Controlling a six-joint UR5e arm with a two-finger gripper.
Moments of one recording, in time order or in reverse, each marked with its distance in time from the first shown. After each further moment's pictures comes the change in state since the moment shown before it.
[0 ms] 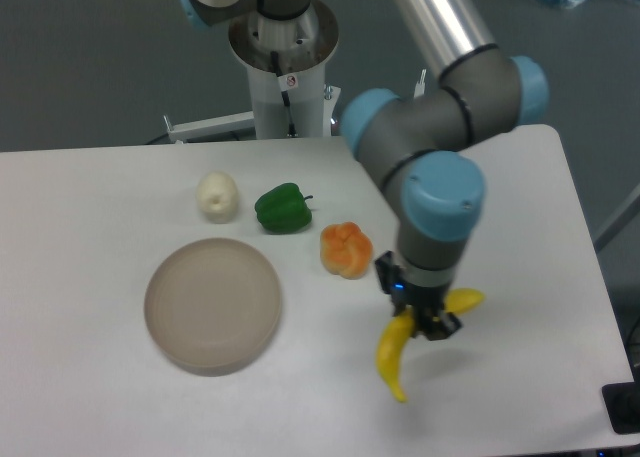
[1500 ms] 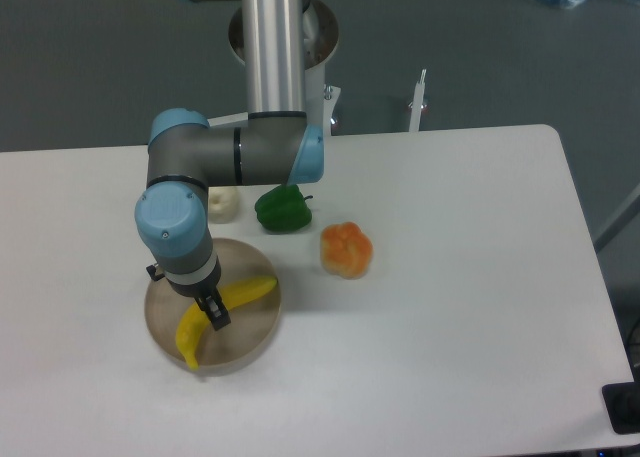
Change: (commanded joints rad) arm -0.312 -0.017 -0.318 0.216 0.008 -0.227
